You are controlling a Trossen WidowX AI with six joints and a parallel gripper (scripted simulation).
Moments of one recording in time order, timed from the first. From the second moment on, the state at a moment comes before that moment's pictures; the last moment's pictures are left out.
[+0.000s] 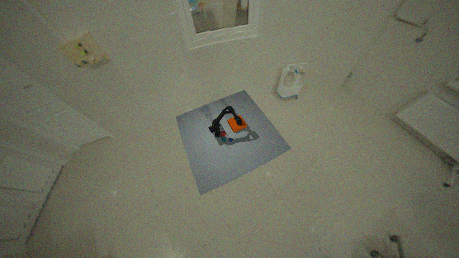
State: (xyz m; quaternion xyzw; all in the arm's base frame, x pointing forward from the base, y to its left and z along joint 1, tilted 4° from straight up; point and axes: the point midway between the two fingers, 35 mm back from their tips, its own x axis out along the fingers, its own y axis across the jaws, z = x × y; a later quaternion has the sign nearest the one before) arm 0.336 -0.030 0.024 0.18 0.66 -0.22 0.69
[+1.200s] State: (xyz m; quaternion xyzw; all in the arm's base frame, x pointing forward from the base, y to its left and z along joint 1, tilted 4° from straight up) arm 0.337 -0.029 0.020 0.12 0.68 -0.16 0.71
